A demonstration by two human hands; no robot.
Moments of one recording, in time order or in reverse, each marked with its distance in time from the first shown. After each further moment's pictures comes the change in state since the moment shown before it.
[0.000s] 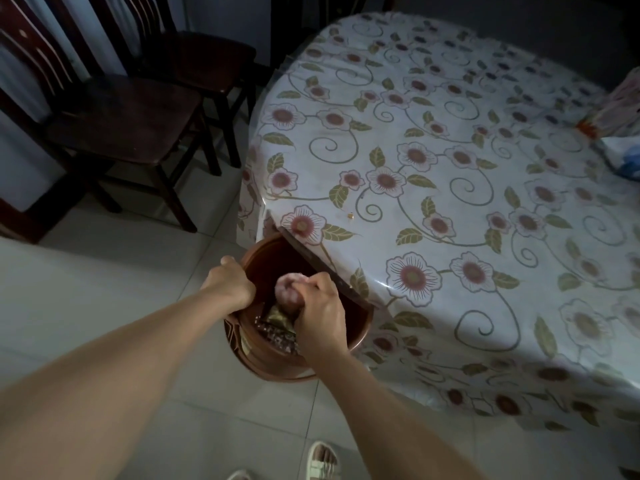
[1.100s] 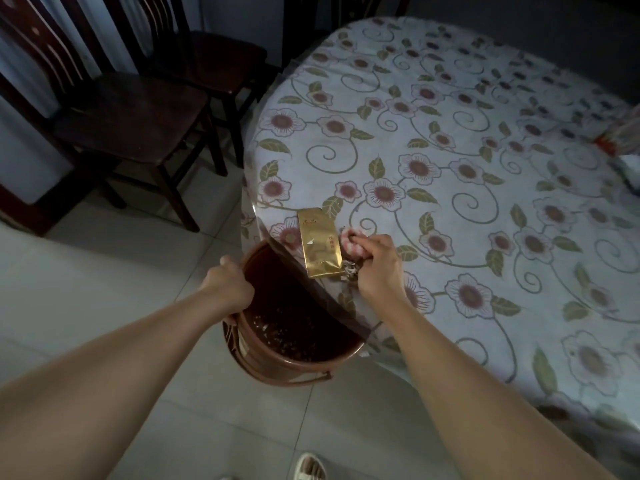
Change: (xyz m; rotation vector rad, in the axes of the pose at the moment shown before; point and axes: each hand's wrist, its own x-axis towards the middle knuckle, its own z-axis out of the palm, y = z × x) left_hand -0.009 0.036 0.001 -0.081 0.001 -0.021; right_hand 0.091 0.064 -0.079 0.136 0.126 0.137
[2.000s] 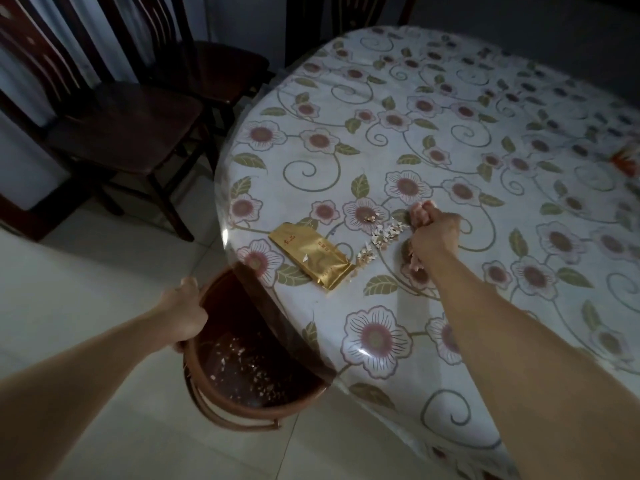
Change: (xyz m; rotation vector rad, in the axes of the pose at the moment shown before) left_hand 0.021 0.002 0.005 0.083 0.018 0.007; right_hand 0.149 0.062 -0.070 0.113 0.206 0.292
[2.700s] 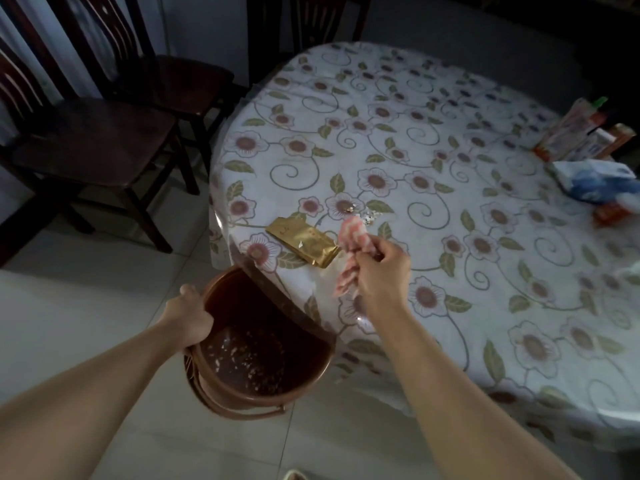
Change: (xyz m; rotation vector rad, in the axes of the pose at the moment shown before) left_hand -0.016 -0.030 0.002 -0.004 -0.012 0.043; right_hand -0.194 -0.040 -0.035 0.349 -0.086 0.035
